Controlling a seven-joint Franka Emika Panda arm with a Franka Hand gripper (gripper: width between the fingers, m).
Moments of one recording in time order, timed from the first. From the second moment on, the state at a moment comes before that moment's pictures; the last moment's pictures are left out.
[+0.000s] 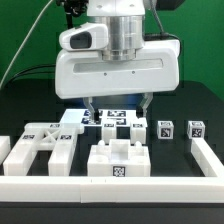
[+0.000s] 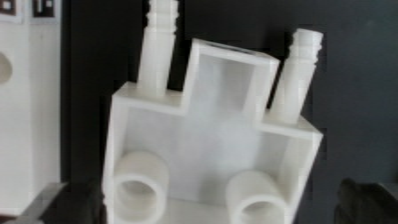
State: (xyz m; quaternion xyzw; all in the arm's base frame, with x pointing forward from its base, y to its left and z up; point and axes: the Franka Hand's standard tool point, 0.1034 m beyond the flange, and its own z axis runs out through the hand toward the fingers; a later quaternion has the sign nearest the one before) arm 0.565 -0.010 0.078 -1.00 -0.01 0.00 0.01
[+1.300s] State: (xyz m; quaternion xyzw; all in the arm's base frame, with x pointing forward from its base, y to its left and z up) arm 0.573 -0.020 0.021 -1.00 -0.01 -0.03 0.01
